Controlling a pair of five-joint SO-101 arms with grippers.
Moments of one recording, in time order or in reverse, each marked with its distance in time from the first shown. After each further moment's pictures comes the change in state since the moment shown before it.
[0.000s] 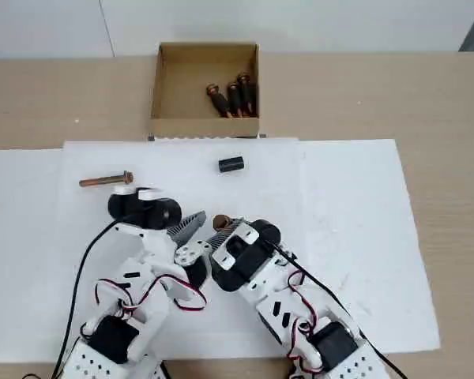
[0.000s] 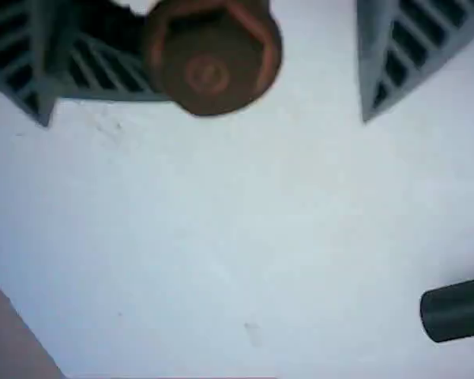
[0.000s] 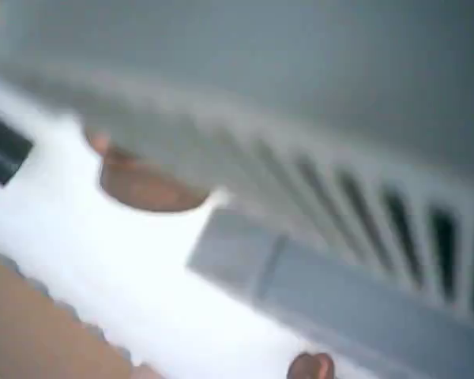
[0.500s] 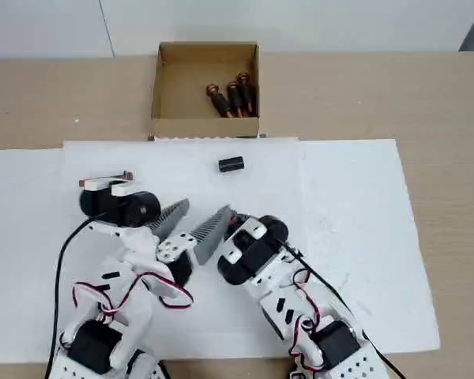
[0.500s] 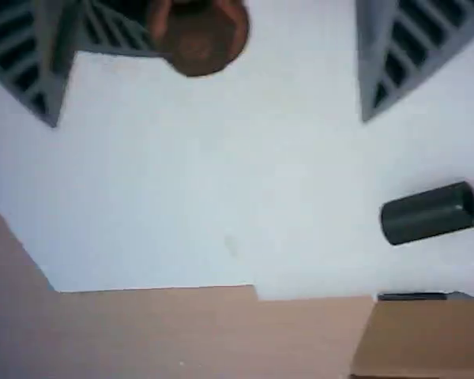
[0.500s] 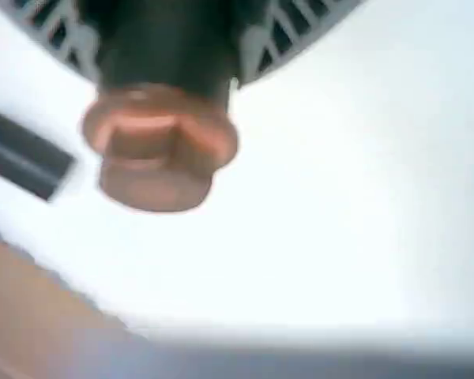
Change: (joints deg) left arm -4.7 0.0 -11.8 8.5 -3.1; right arm 3.5 0.0 0.3 0.0 0.0
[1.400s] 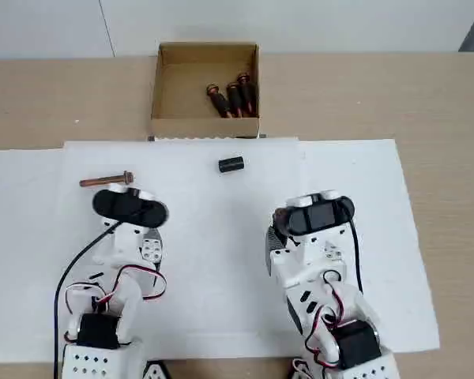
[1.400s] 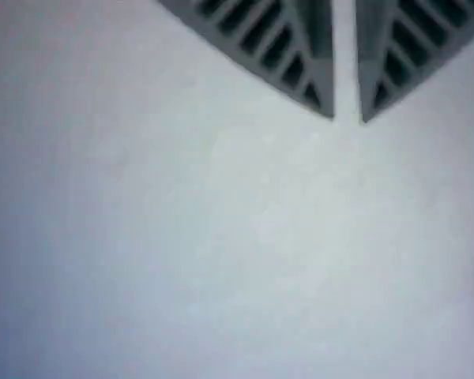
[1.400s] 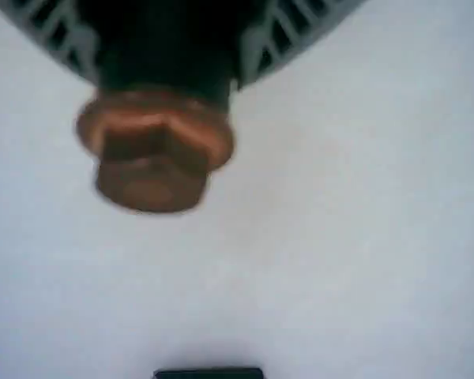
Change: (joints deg) left arm -18.6 0.0 16.0 0.0 -30.1; right arm 13.0 4.0 -13.1 23.4 -23.6
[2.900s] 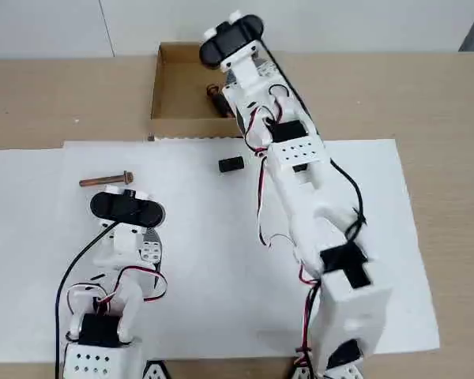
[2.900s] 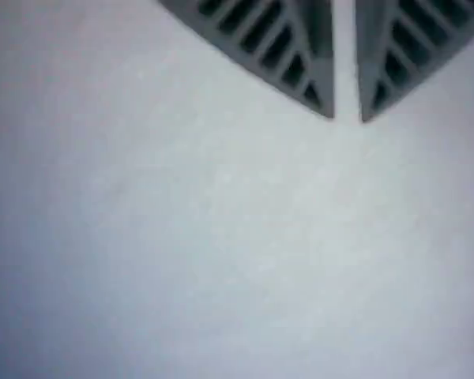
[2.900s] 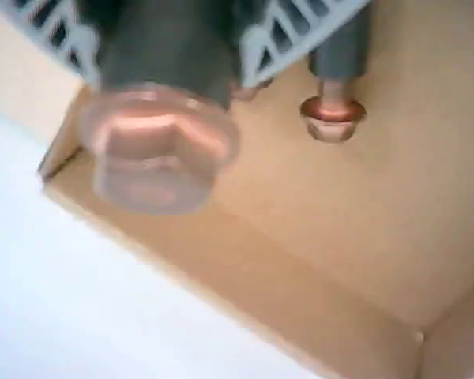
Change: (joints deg) left arm -0.5 0.0 1.7 0.0 3.8; right arm 3.2 118.8 -88.7 -43.0 30.2
